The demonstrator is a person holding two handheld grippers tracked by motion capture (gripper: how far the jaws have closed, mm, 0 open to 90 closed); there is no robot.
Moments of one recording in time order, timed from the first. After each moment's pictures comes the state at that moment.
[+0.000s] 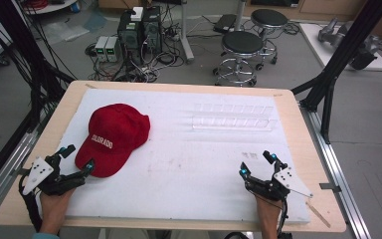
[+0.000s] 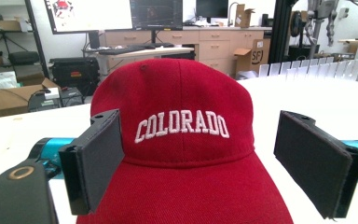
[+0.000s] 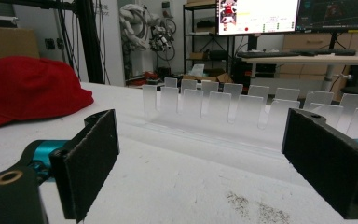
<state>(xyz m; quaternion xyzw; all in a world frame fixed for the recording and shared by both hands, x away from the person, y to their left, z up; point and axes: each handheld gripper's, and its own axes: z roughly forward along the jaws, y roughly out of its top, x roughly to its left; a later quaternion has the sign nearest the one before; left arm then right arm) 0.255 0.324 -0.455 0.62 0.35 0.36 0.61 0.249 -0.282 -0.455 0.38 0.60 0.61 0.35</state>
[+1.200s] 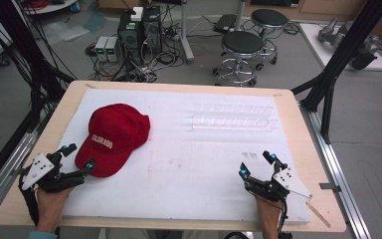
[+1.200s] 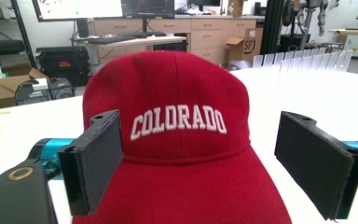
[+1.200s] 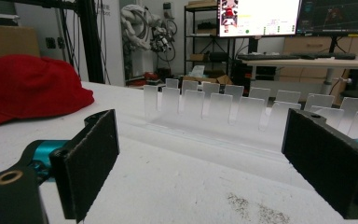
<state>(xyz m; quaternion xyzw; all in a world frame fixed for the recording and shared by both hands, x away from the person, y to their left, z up) 0.261 0.327 -0.444 0.63 0.35 0.34 0.60 0.248 -0.281 -0.455 0.37 0.60 0.60 0.36</state>
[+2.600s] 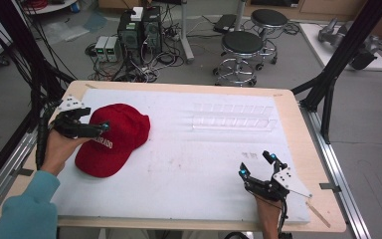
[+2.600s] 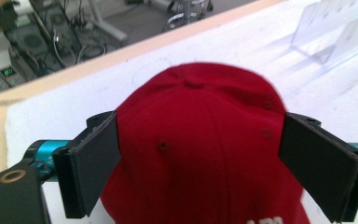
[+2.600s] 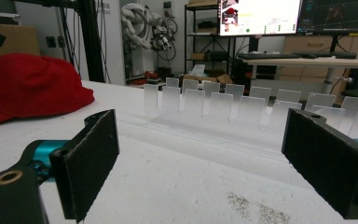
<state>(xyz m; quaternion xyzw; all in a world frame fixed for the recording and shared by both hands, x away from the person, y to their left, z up) 0.378 0.284 -0.354 0.77 0.42 0.26 0.42 0.248 -0.281 -0.455 0.38 0.61 0.60 0.36</state>
